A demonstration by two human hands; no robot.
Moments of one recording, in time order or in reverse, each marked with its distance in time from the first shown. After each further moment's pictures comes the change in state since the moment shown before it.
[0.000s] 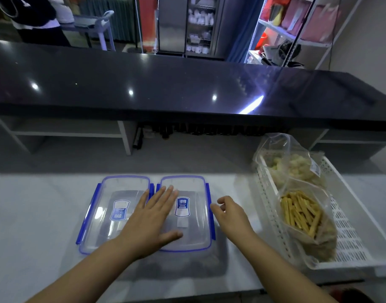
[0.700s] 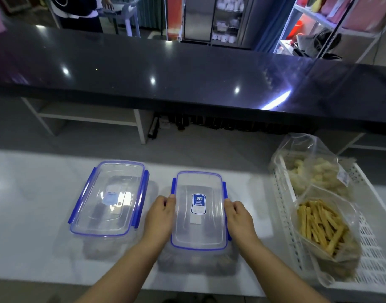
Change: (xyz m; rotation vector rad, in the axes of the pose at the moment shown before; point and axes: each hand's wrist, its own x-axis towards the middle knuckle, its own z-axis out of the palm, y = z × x) left_hand 0.021 0.035 0.027 -0.967 0.331 -0.798; right_hand 0.019 0.025 0.018 0.350 -0.003 0.084
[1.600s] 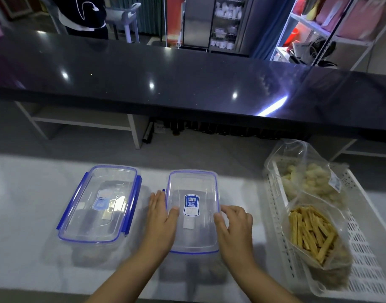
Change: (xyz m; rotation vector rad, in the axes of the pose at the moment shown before) left_hand -0.018 0.010 0.012 0.014 -0.042 0.159; right_hand -0.023 0.003 -0.008 -0.255 0.185 -0.416
